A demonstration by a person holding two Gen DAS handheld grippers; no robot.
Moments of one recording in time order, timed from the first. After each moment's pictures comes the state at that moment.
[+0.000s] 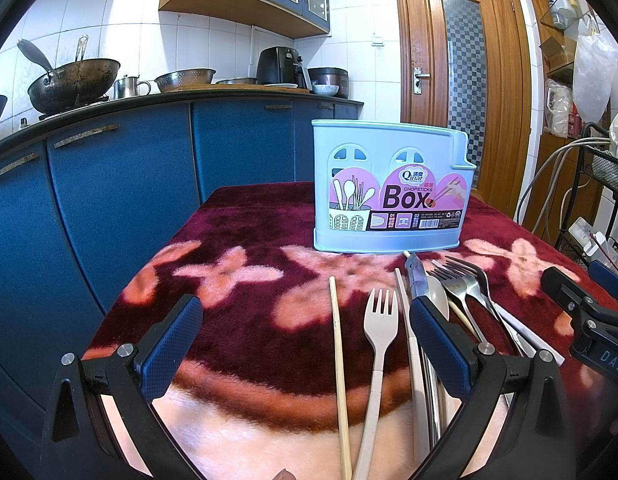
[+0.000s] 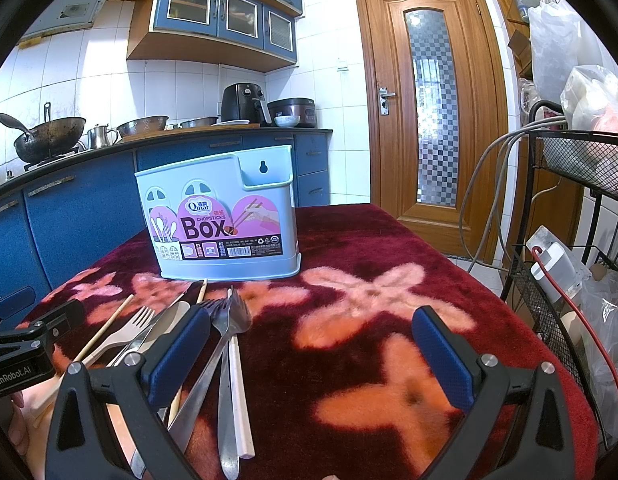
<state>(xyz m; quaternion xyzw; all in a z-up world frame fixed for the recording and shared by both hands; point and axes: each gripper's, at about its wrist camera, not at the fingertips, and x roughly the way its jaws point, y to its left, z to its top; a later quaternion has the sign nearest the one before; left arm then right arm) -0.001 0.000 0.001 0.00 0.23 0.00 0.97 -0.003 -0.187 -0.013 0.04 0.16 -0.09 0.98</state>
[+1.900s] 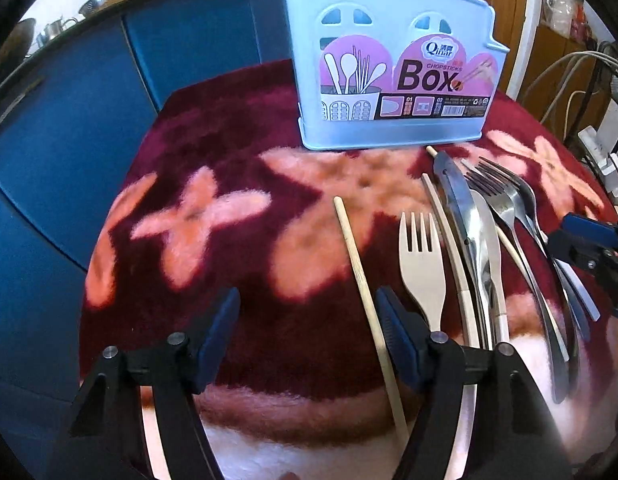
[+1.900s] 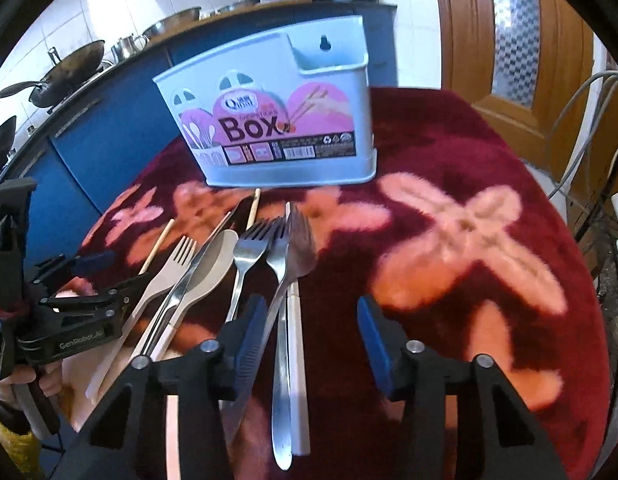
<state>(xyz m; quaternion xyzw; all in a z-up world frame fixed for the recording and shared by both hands) 0.084 0.005 -0.023 0.07 0.47 -0.05 0.88 0.066 -0.182 -0.012 0.08 0.41 0.05 0.91</state>
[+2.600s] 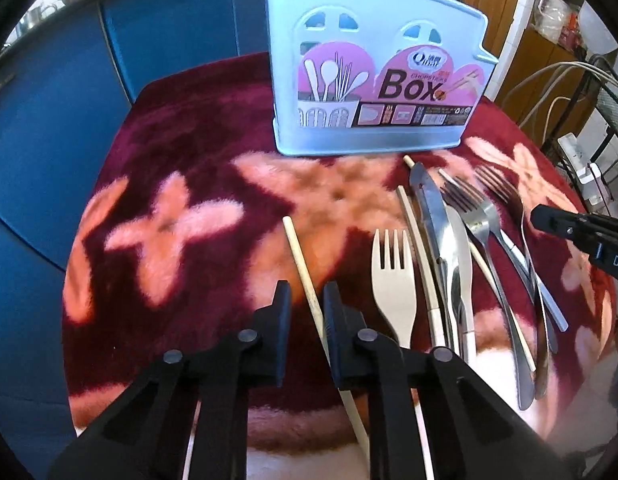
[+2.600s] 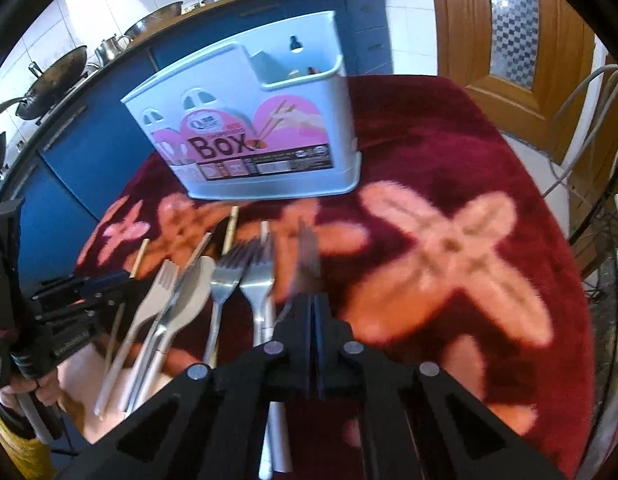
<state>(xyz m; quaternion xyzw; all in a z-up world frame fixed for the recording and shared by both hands) 0.090 0.006 -0.017 0.04 0.49 -0.10 0.86 0.088 -0.207 0.003 0.09 0.45 0.04 0.89</state>
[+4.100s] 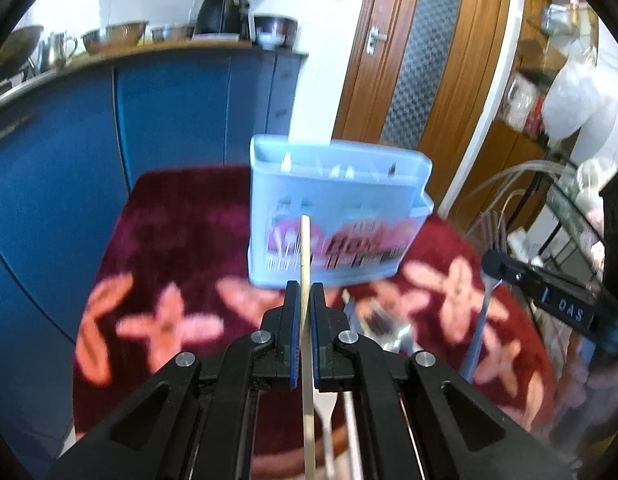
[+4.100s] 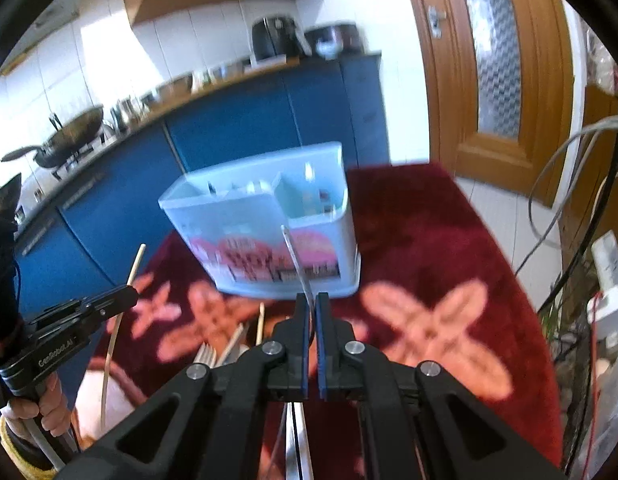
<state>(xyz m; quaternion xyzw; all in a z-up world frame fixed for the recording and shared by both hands) 0.087 0.007 0.074 -0.05 0.34 -0.14 0.93 0.075 -0.209 0.078 0.10 0.31 0.03 0.94</state>
